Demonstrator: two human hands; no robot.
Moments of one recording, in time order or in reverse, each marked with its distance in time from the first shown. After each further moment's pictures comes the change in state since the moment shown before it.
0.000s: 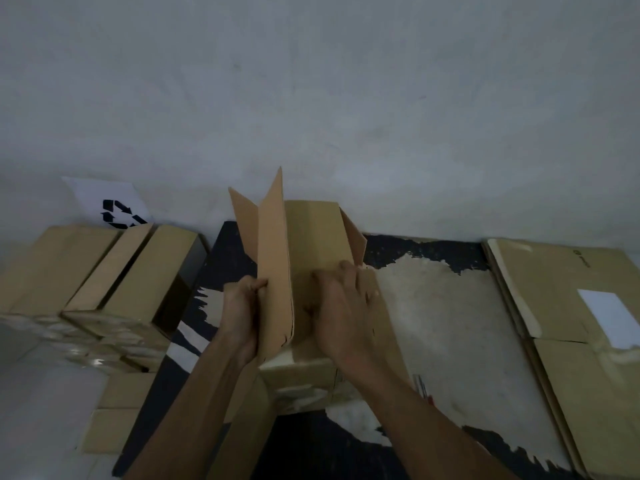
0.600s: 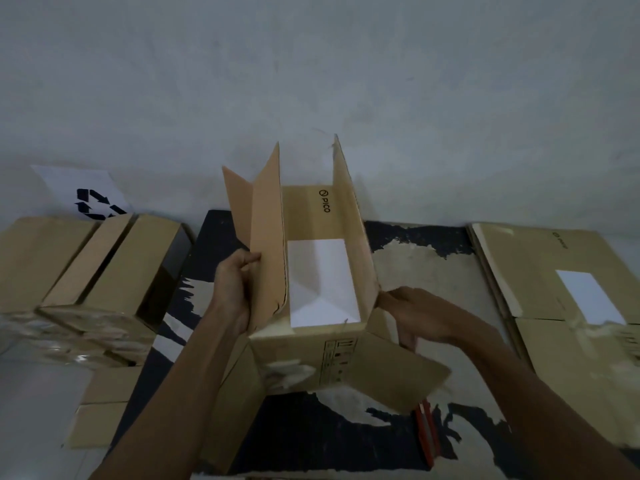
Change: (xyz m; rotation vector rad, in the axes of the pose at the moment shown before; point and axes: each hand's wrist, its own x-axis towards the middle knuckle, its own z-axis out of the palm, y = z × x) left_hand 0.018 0.004 0.004 -0.004 -0.062 -0.036; right_hand -0.007 0.088 -0.092 0.098 -0.635 0.148
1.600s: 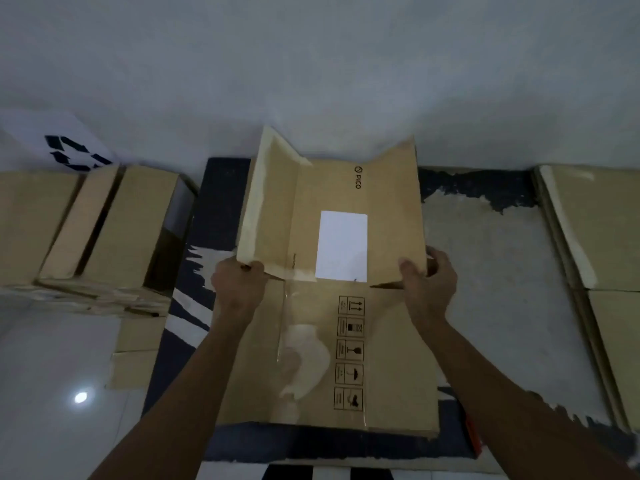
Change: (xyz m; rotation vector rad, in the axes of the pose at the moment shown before) left_hand 0.114 -0.064 -0.081 0.881 0.515 0.159; right_hand 0.159 0.046 0.093 0.757 1.010 0.221
